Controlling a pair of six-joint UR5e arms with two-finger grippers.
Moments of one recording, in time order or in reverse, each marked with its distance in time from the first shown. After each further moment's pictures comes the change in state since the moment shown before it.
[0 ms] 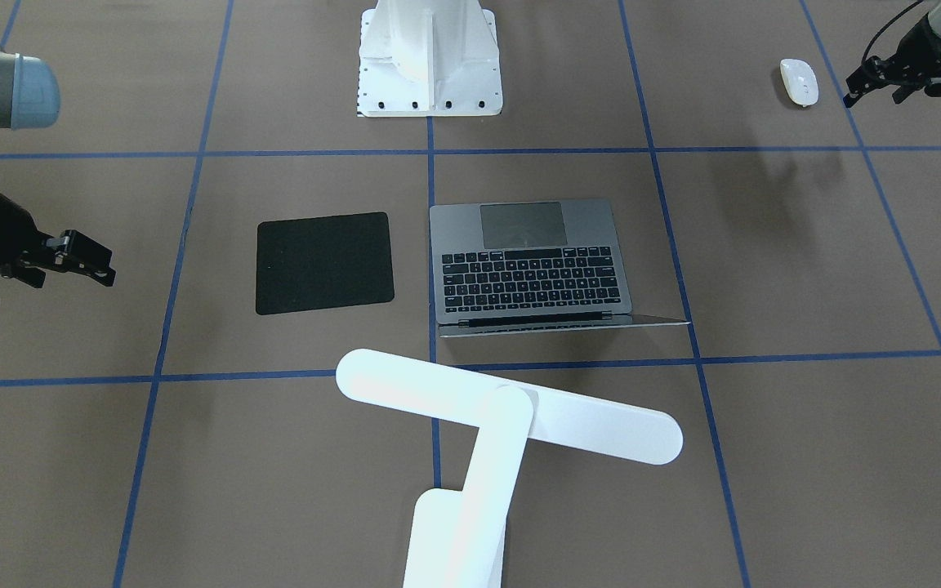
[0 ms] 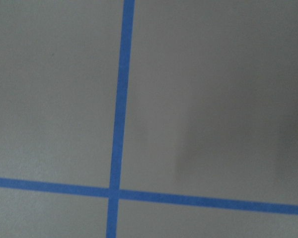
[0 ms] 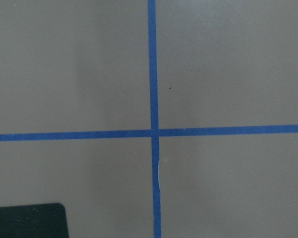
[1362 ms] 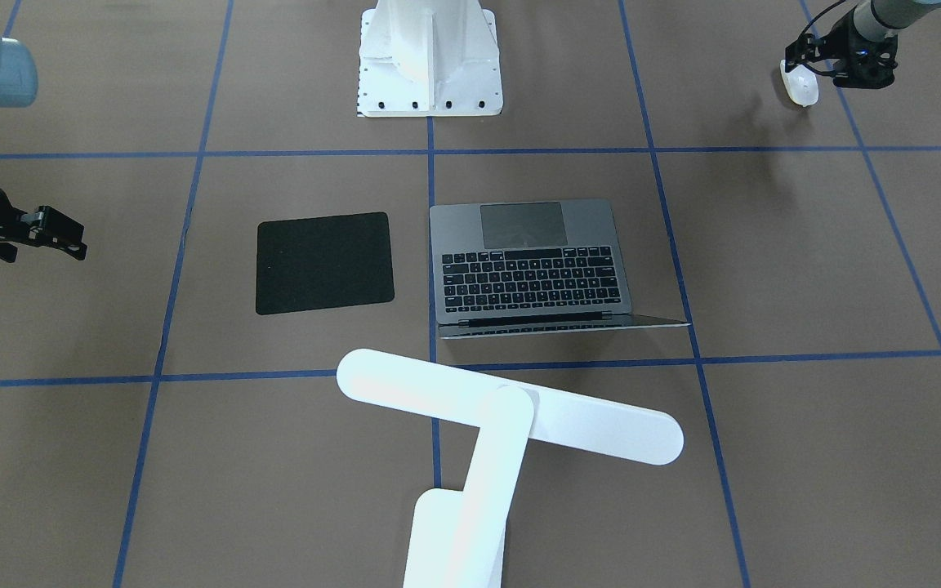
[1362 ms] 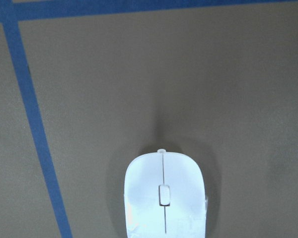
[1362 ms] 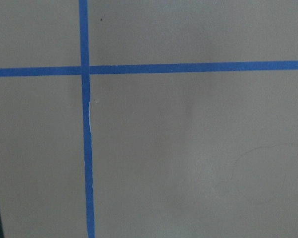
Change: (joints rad) left arm 0.511 -0.001 0.014 -0.121 0.059 -0.275; right arm -0.004 -0.111 0.038 -0.002 -0.013 -0.085
